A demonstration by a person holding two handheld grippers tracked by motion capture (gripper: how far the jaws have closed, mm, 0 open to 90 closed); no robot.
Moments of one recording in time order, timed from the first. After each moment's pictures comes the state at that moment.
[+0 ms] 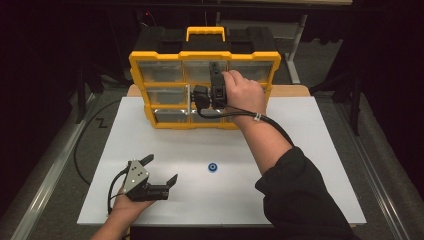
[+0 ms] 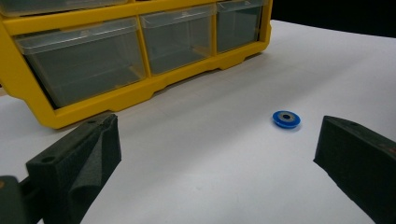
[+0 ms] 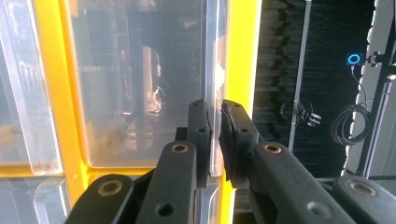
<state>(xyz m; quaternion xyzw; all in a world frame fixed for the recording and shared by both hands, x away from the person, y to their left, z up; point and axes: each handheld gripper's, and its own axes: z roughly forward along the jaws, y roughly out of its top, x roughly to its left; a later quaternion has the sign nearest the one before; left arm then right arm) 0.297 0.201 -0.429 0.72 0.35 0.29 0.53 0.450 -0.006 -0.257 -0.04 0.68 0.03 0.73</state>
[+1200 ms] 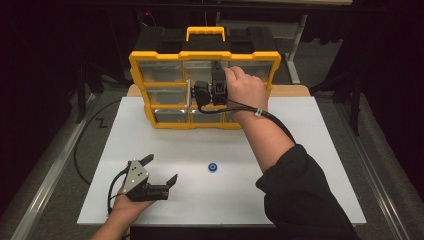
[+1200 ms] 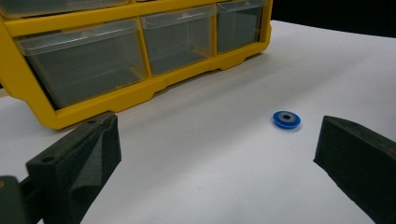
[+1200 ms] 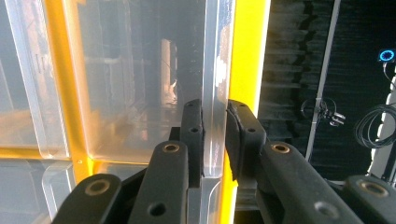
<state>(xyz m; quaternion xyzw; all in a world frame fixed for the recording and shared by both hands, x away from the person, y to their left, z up) 0.297 0.201 -0.428 0.72 0.35 0.29 0.53 0.453 -0.006 -0.244 -0.04 0.71 0.01 0.70</state>
